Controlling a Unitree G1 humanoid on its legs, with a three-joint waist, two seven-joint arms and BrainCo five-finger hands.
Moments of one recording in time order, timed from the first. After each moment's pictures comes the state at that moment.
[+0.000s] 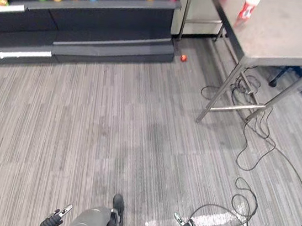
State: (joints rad) left arm 0.13 0.12 0.10 1.18 -0.33 -0.21 -0.03; right arm 0.04 -0.07 -0.38 1.18 0.25 -0.18 0.06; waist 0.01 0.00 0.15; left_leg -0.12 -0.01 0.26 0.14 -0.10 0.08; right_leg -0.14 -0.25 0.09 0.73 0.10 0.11
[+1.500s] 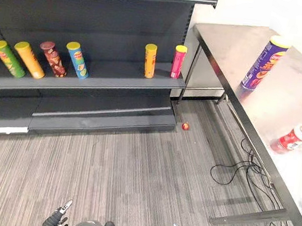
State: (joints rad) left arm 0.09 0.06 0.27 1.21 -0.35 -0.19 -0.09; right arm 0.09 -0.06 -0.41 1.22 0.27 -0.18 0.08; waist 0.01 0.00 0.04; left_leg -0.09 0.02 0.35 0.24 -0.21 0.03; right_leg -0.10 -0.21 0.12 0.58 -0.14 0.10
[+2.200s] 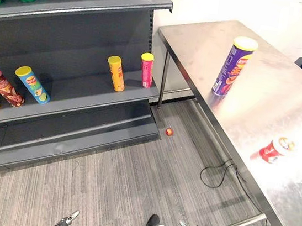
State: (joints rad) left arm 0.12 0.06 0.20 1.23 -0.31 -0.17 -0.11; right arm 0.08 -0.11 -0.34 1.20 0.27 -0.18 0.08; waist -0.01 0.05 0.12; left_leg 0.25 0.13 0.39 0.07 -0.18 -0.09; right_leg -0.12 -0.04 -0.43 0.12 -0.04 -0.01
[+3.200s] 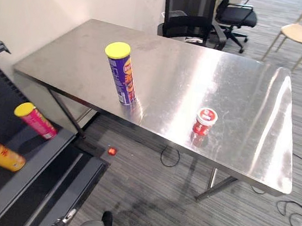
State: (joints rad) left arm 0.15 0.07 0.23 1.19 -0.33 -0.19 -0.07; right arm 0.12 -0.09 -0.47 1.23 0.35 -0.18 0.07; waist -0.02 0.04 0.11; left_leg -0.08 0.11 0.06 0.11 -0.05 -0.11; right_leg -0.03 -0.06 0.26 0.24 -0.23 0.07
